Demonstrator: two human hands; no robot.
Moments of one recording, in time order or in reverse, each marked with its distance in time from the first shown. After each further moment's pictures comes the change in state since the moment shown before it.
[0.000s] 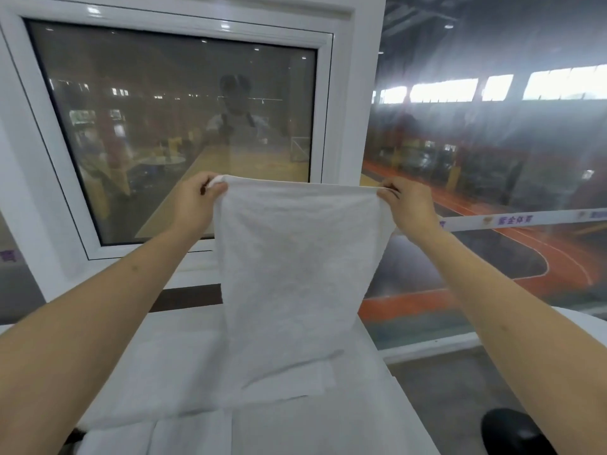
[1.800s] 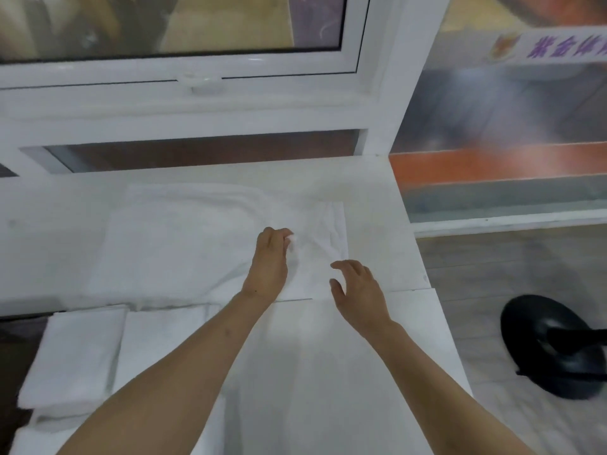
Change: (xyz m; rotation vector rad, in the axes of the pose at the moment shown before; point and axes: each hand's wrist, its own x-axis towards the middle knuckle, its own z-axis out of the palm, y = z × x) left_hand -0.248 -0.305 0.311 0.338 -0.444 -0.261; right_hand -0.289 0.236 0.335 -0.043 -0.719 0.260
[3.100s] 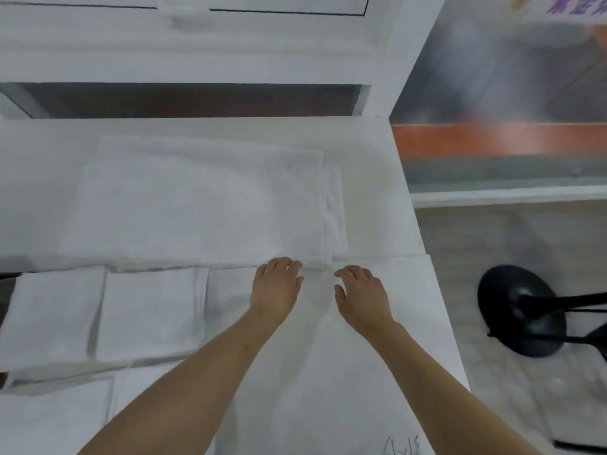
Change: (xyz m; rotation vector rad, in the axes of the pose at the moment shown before) left_hand -0.105 -0.045 0.078 0.384 -0.274 0.003; right_hand -0.061 0.042 0.044 -0.286 -0.156 0.036
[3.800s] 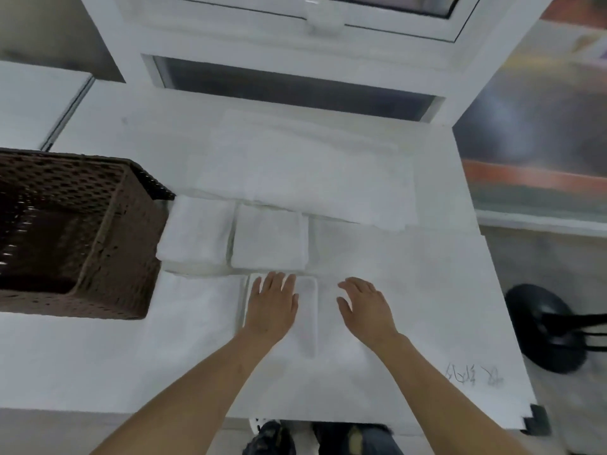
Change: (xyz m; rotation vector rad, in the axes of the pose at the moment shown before) left_hand -0.278 -0.154 -0.069 0.106 -0.052 -0.133; right_hand -0.169 -0.204 0.064 -0.005 -0.083 -0.140
